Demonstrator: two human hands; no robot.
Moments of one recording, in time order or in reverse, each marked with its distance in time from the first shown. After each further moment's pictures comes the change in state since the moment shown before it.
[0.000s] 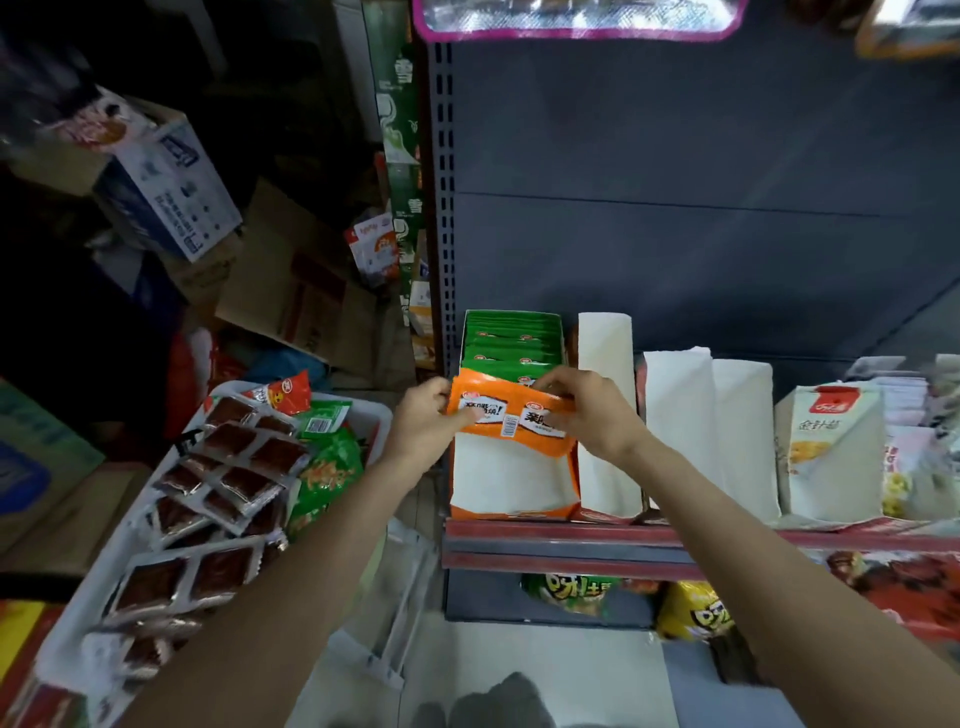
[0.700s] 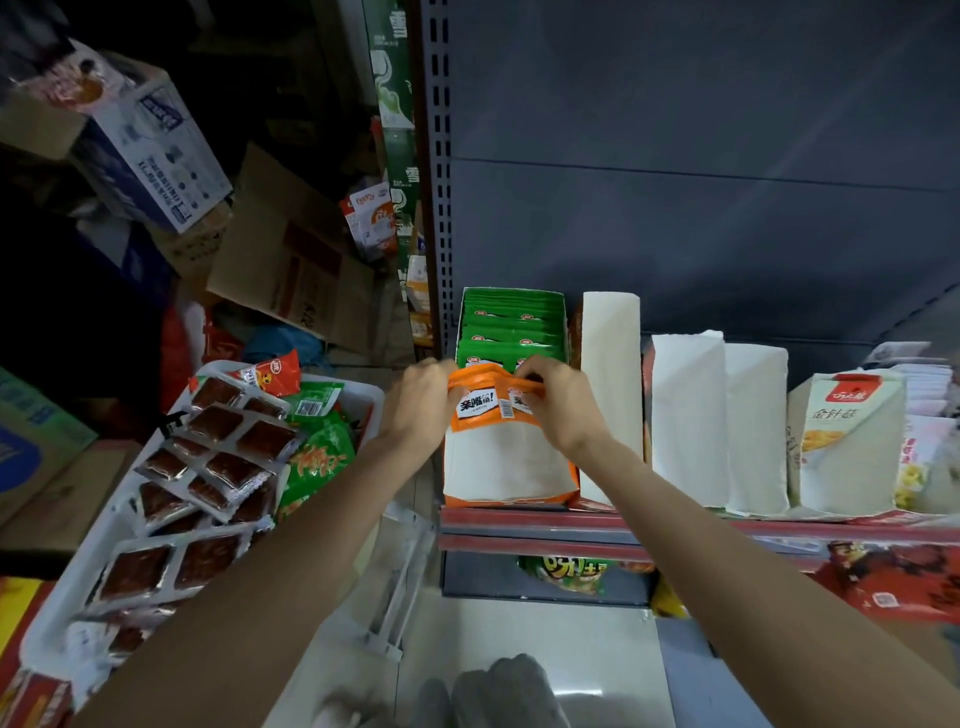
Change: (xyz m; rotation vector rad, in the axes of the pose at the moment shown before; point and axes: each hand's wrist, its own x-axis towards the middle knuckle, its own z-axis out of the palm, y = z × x) left_hand 0.022 -0.007 0.006 0.833 0.061 0.242; right_hand 0.022 -0.001 0.040 -0.015 0.160 -0.017
